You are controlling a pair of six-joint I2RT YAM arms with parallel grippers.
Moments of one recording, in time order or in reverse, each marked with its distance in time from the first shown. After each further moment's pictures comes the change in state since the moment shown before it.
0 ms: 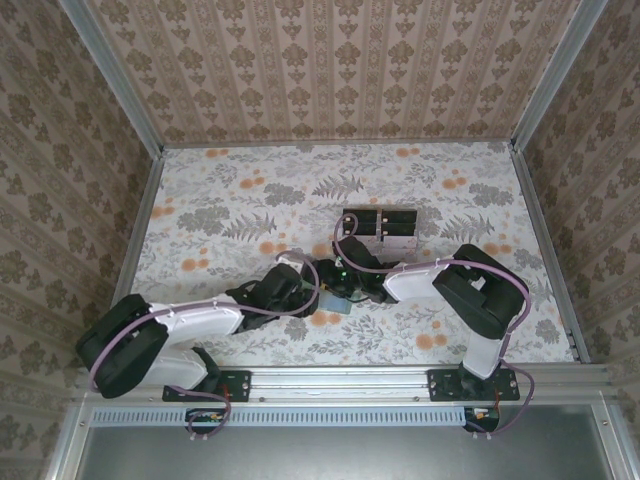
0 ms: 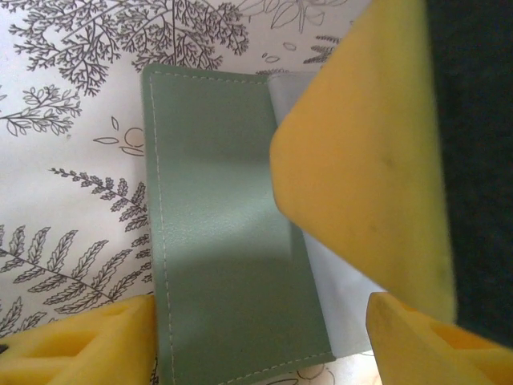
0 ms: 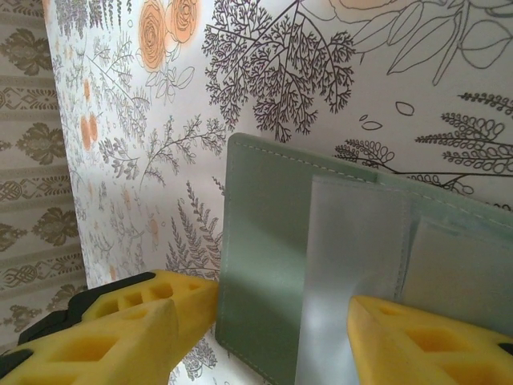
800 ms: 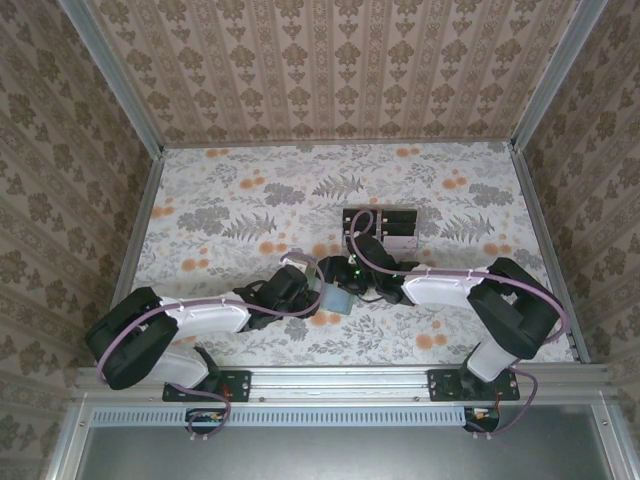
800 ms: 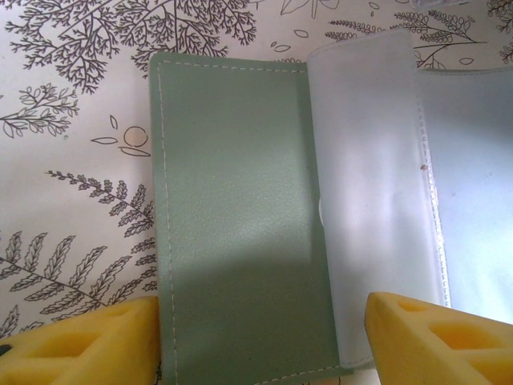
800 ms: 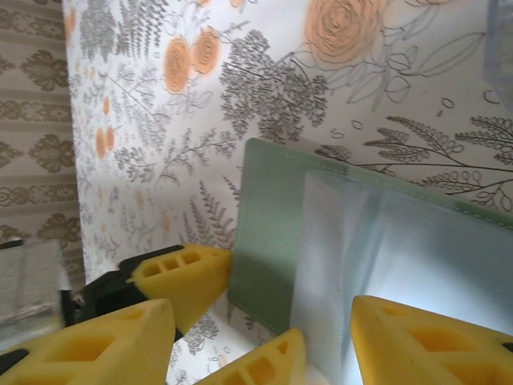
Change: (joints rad) left arm -0.024 0.050 0.021 -0.005 -0.056 0.004; right arm -0.030 -0.183 -0.068 -0.119 0.052 -0.058
